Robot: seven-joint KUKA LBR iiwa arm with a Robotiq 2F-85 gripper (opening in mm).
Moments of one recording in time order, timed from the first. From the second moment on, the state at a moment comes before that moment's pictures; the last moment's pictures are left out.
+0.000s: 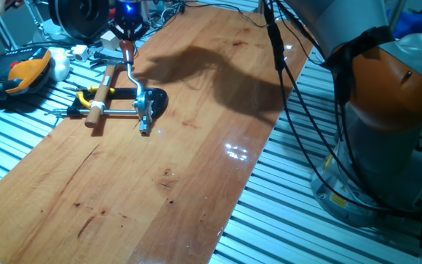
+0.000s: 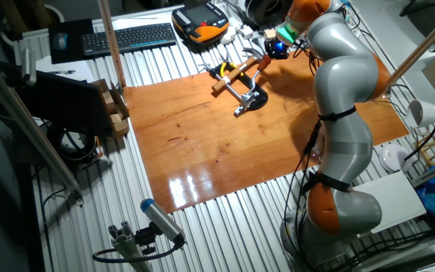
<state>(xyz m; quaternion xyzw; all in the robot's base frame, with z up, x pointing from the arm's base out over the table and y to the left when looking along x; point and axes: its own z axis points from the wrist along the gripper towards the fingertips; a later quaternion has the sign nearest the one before) 0.763 -0.138 0.132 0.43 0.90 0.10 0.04</state>
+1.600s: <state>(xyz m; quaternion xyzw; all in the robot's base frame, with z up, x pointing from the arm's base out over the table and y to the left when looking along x) 0.757 -0.125 0.158 0.43 0.90 0.08 0.01</state>
